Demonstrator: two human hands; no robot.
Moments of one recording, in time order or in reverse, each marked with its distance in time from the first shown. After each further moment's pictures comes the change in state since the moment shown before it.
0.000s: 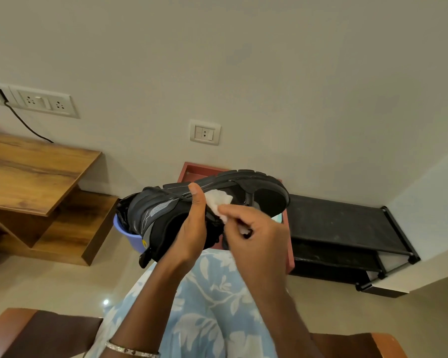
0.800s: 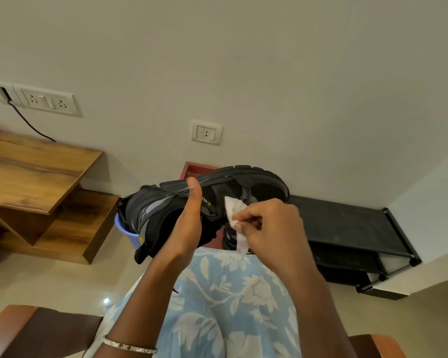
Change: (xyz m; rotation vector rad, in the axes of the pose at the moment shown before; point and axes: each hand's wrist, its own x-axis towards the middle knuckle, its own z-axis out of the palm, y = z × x) left_hand 0.009 -0.002 -0.010 0.006 0.047 -0.033; right_hand 0.032 -0.006 -0.036 -0.282 -0.446 0.220
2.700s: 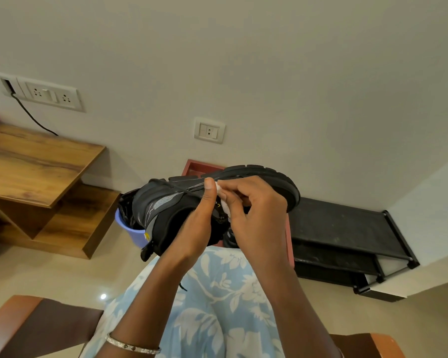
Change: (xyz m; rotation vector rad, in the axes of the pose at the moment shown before) left_hand -0.018 0.010 0.007 -0.009 -0.083 0.094; right_hand 0.016 -0.020 0.031 0.248 0.390 -0.319
